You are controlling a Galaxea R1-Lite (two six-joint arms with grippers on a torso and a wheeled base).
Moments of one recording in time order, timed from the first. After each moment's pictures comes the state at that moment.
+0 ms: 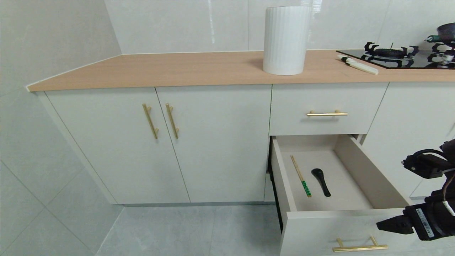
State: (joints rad) left arm 0.00 0.00 0.00 0.00 0.04 -0.01; right arm 0.26 1.36 -0.80 0.46 -0.04 0.11
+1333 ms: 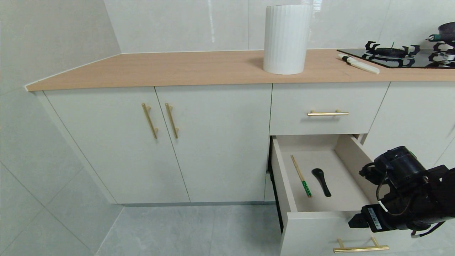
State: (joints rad) left arm 0.00 0.00 0.00 0.00 0.04 -0.01; right arm 0.27 1.69 -0.75 0.20 -0.13 0.17
